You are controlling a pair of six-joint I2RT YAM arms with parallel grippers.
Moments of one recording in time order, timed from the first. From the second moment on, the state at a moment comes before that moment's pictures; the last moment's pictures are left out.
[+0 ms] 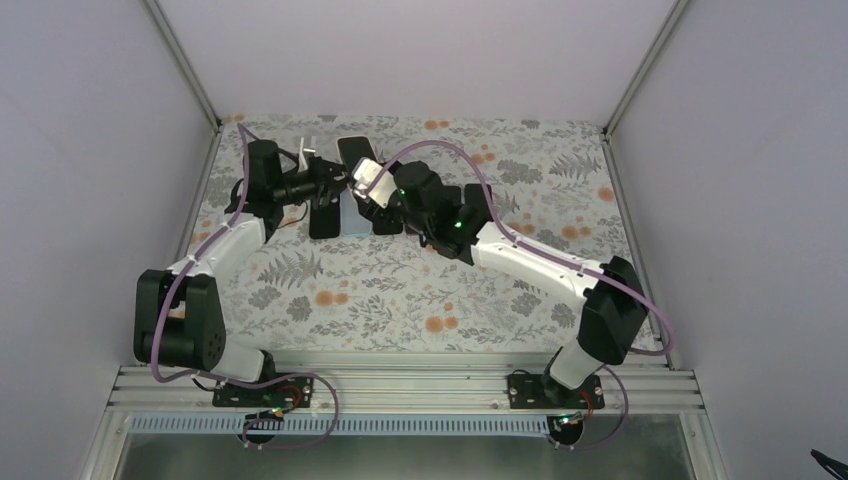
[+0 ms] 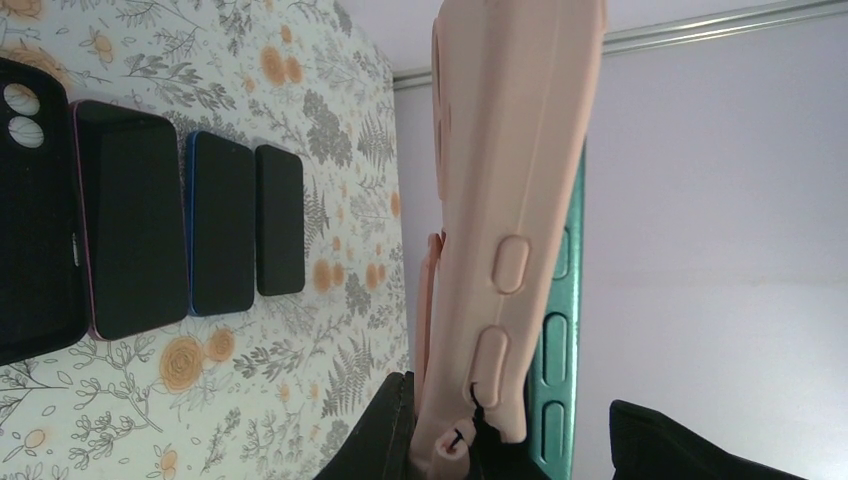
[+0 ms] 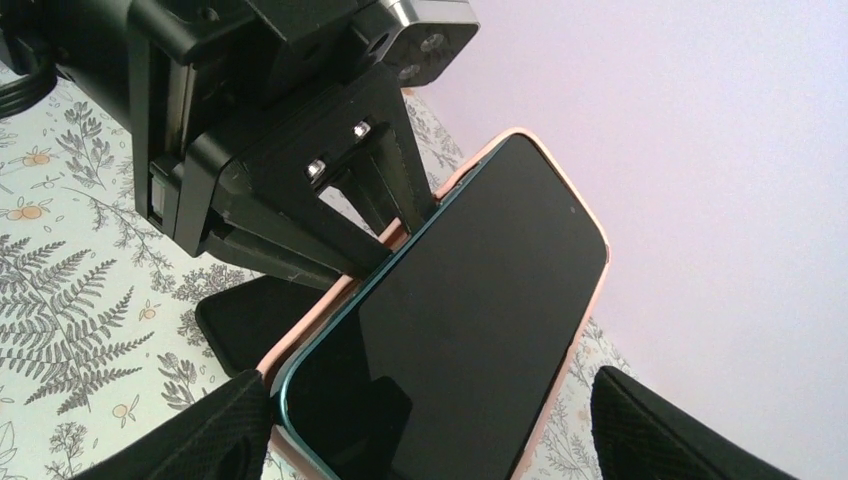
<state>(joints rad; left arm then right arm) -0.11 1.45 0.95 0.17 0.93 -1.11 0.93 1.62 1.35 -0.09 0.18 -0.42</state>
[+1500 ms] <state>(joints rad) -0.12 1.45 0.94 0.18 0.88 -1.12 0.94 1.73 1.35 0.12 0.34 -0.75</state>
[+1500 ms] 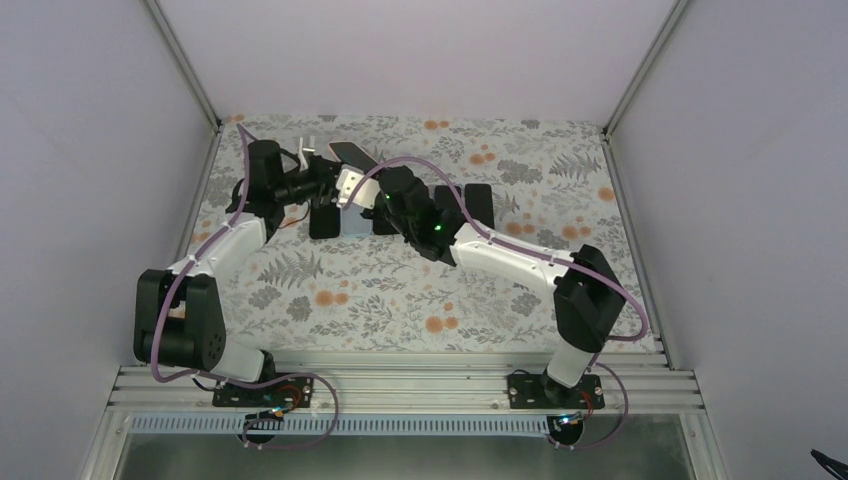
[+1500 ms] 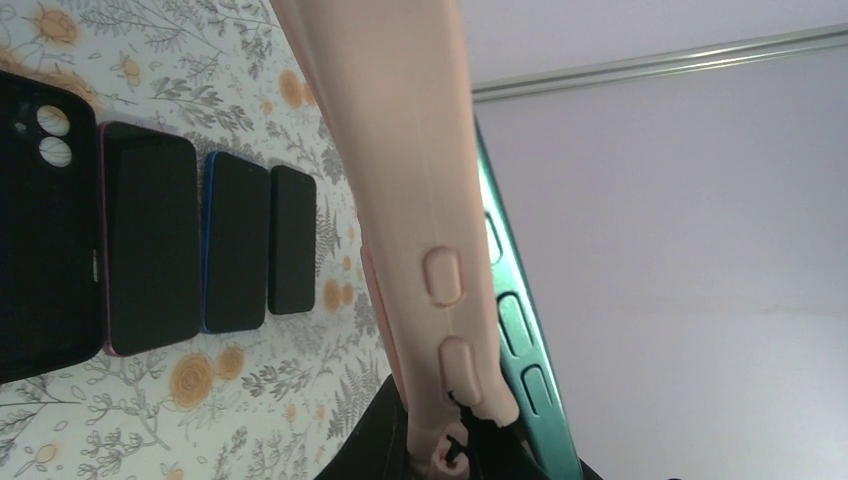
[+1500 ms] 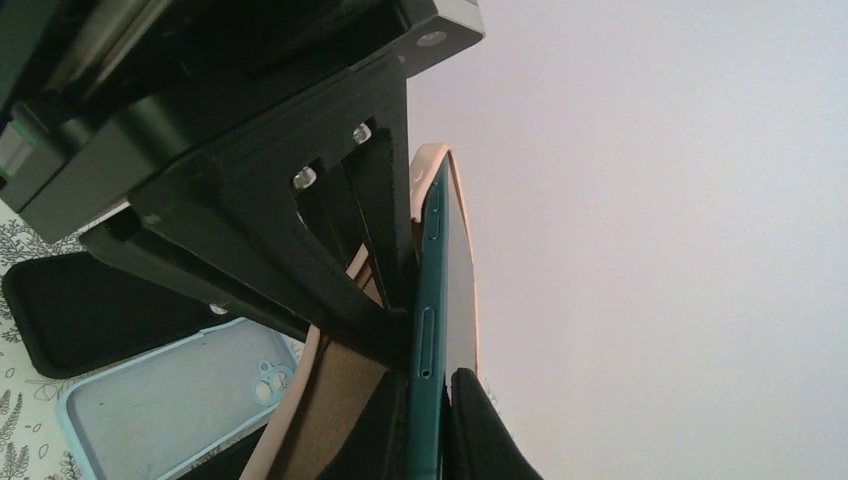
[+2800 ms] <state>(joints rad) 0.02 1.44 1.06 -0.25 0.72 -0.39 0.71 1.54 1.39 -0.03 0.37 -0.53</state>
